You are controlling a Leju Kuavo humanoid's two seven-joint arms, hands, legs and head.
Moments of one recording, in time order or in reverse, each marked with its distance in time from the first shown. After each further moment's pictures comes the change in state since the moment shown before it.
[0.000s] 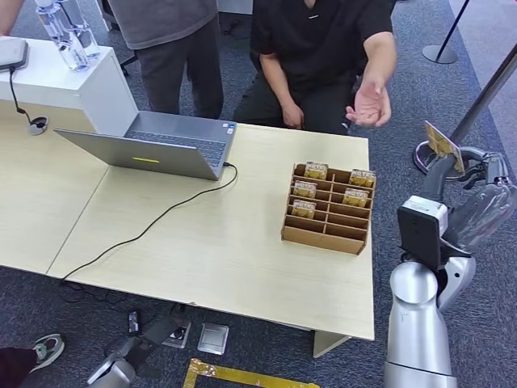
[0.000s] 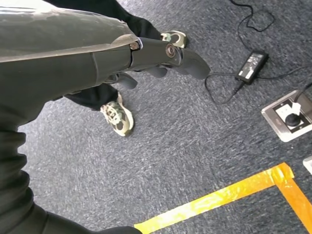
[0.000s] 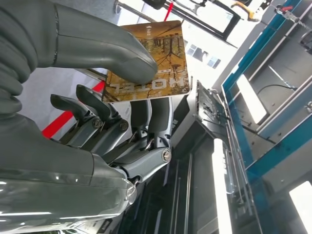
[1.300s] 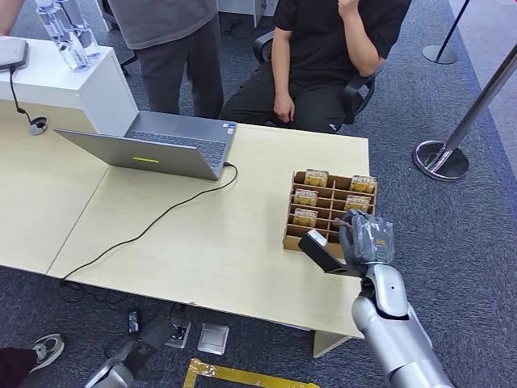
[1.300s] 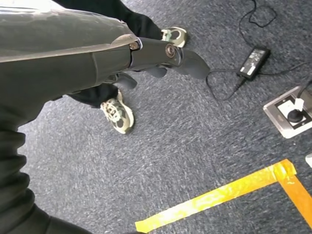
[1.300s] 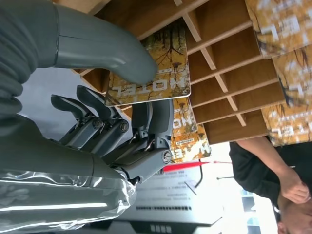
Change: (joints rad) left arm 0.019 0.002 0.000 0.000 0.011 0.004 -0.015; right arm -0.085 -0.211 0.412 0.636 0.358 0.172 0.529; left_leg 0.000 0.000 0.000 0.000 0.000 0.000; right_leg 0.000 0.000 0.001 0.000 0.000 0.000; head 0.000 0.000
